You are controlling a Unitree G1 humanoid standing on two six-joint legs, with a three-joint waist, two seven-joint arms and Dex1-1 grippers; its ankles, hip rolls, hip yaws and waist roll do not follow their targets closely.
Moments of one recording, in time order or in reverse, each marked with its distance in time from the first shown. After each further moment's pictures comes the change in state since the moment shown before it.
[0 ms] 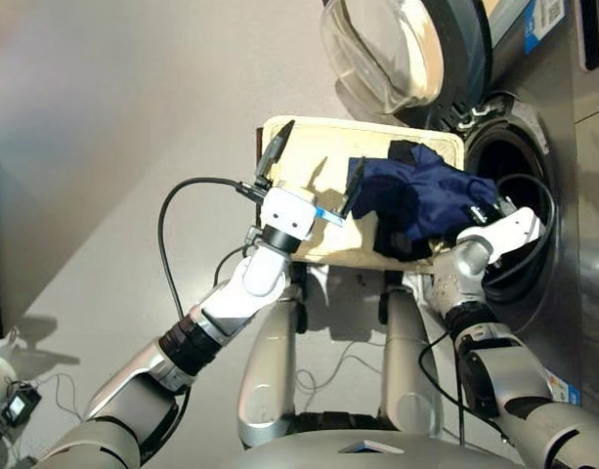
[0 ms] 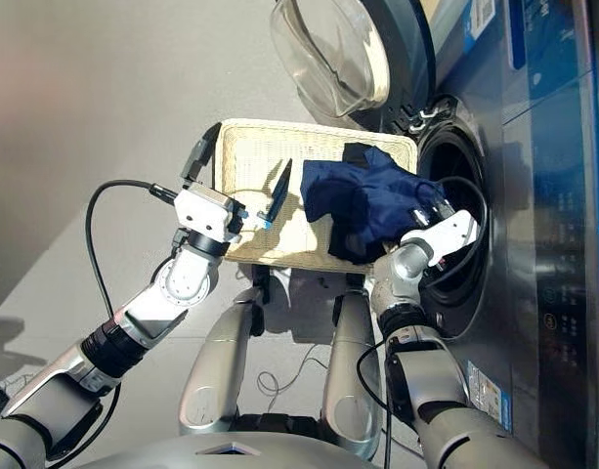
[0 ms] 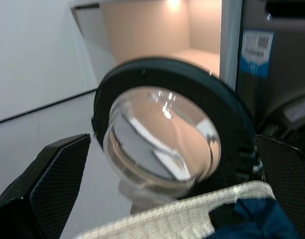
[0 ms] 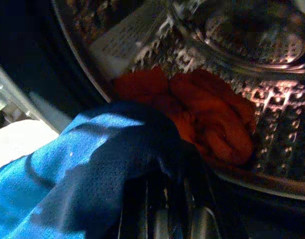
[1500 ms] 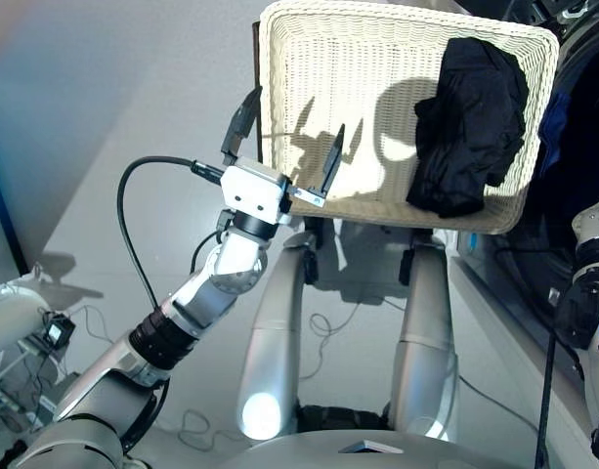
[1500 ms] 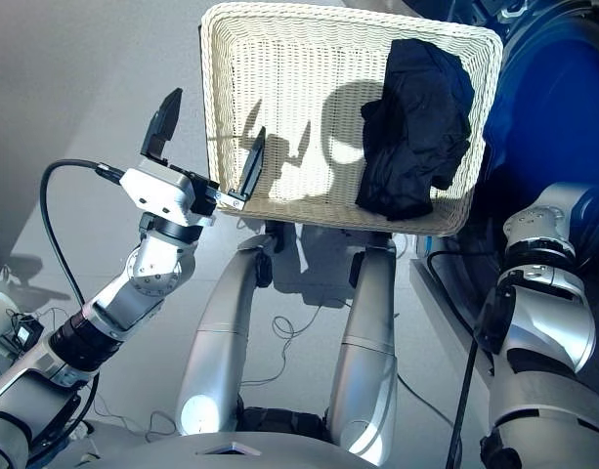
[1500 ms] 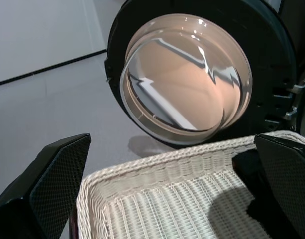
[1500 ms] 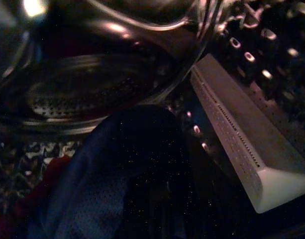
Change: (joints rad) left arm -0.025 0.121 0.085 -0.137 -0.086 0.002 0.020; right arm -0.247 -0.459 -0.287 0.139 0.340 -0.077 -0.193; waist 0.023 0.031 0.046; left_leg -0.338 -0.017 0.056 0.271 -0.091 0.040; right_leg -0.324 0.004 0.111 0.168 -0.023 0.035
